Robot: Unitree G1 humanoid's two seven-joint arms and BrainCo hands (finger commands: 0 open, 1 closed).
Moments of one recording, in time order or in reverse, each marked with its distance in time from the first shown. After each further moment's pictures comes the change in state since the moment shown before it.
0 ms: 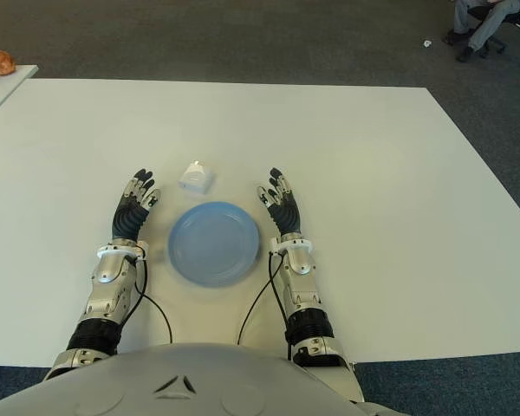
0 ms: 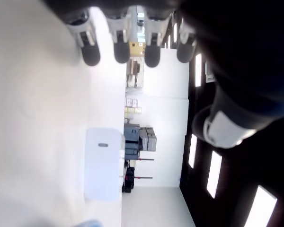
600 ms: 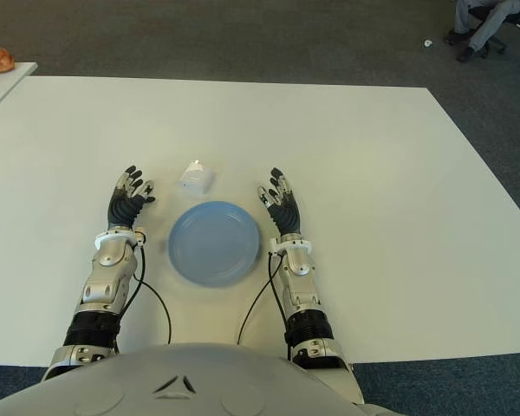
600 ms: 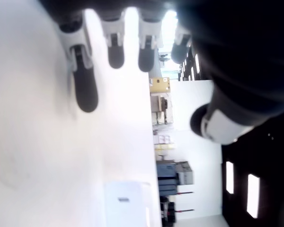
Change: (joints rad) left arm -0.055 0.026 -0.021 -0.250 0.205 0.421 0.223; right arm 0.005 0.000 0.015 -0.001 -0.001 0.000 -0.022
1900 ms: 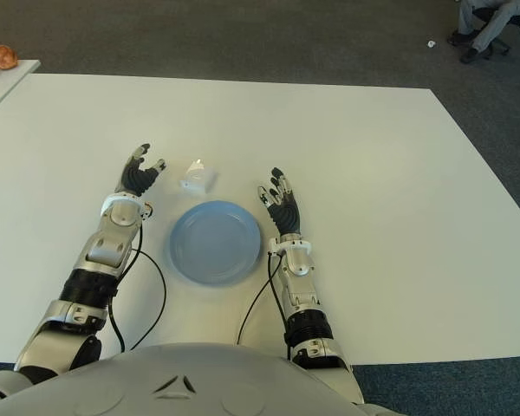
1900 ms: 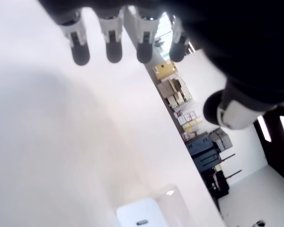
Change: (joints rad) left arm -0.260 0.154 -0.237 0.081 0.280 0.241 -0.024; right arm 0.000 -0.001 0.006 0.012 -0.001 -0.019 -0.007
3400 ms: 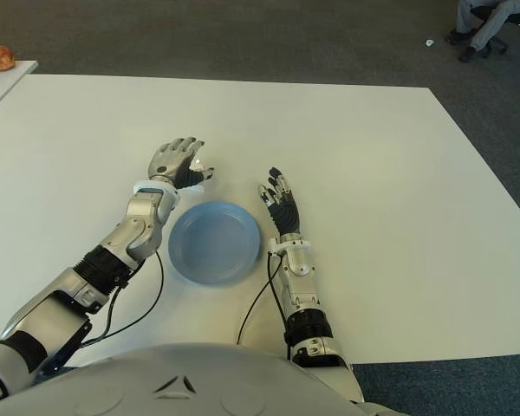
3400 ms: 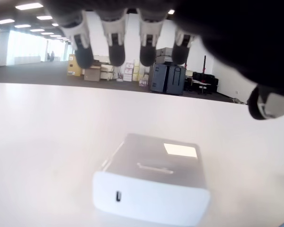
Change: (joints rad) left arm -0.134 0.101 -0.418 -0.002 0.539 0.094 -0.210; right arm -0.007 0.001 -0.004 0.018 0.031 -0.030 0.042
